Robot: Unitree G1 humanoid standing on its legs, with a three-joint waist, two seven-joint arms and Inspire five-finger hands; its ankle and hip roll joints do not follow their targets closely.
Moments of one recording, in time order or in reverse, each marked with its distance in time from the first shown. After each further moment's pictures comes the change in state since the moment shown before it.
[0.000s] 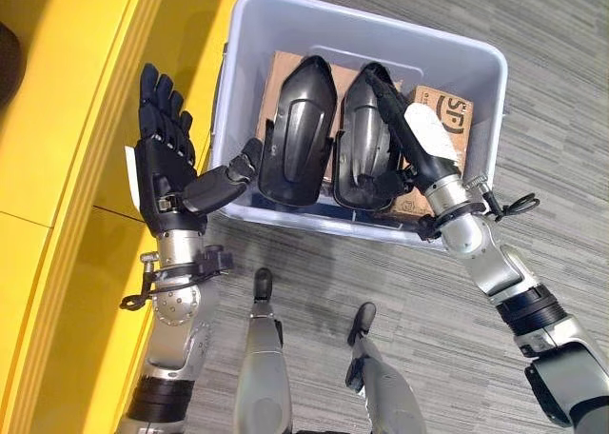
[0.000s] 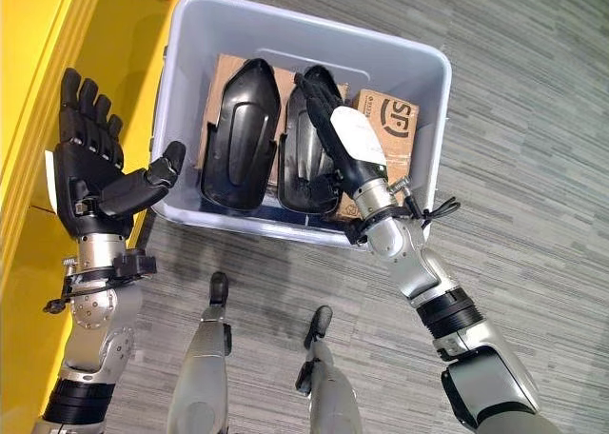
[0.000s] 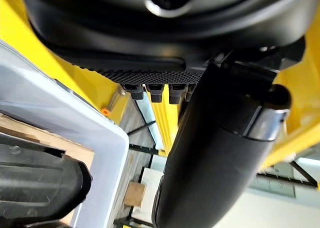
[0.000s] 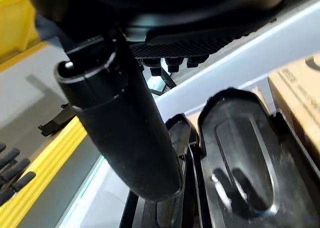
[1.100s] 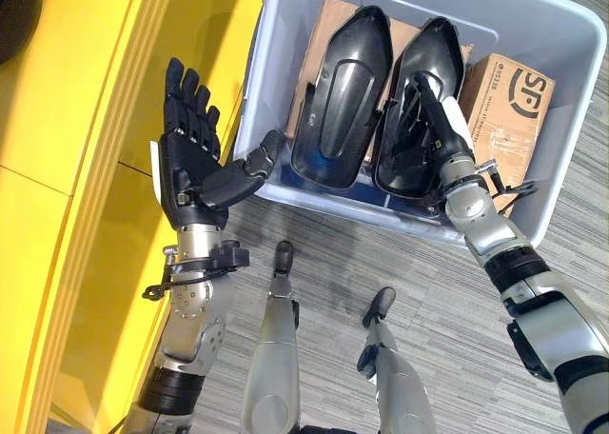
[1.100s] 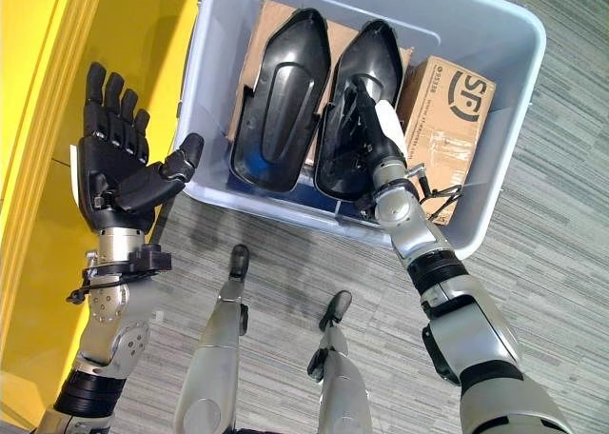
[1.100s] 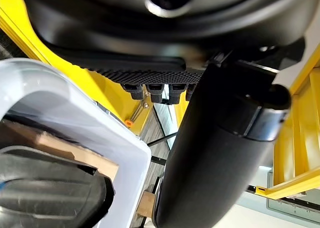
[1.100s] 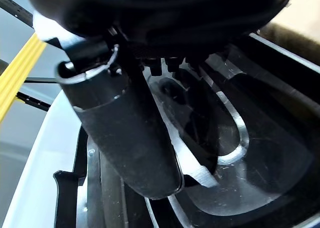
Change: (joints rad) left arm -0.040 0.000 -0.097 0.002 -0.080 -0.022 -0.005; right arm -0.265 0.050 0.049 0.511 0.327 0.012 -0.069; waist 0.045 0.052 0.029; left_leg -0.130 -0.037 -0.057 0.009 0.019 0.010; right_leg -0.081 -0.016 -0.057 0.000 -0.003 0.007
